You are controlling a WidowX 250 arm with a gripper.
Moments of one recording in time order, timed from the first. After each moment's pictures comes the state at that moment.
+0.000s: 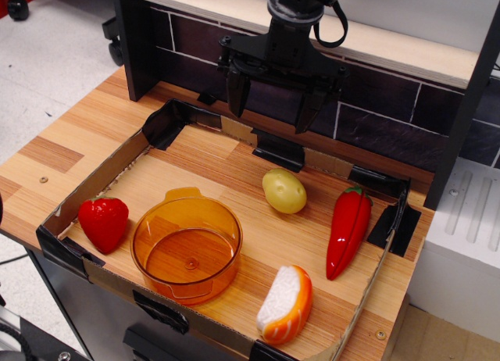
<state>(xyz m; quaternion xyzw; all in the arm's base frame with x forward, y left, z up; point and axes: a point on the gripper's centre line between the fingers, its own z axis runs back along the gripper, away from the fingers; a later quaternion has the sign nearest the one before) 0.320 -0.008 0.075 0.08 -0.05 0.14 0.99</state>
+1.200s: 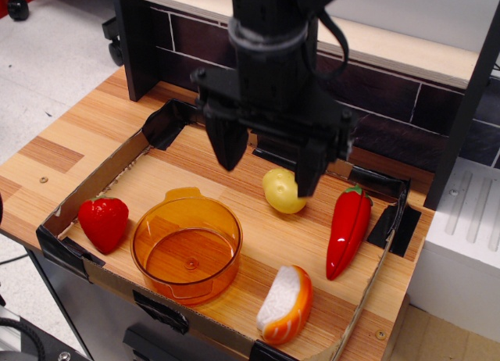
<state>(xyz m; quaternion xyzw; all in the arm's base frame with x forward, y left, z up) 0.222 -0.057 0.111 -0.01 -0.06 0.02 1.00</state>
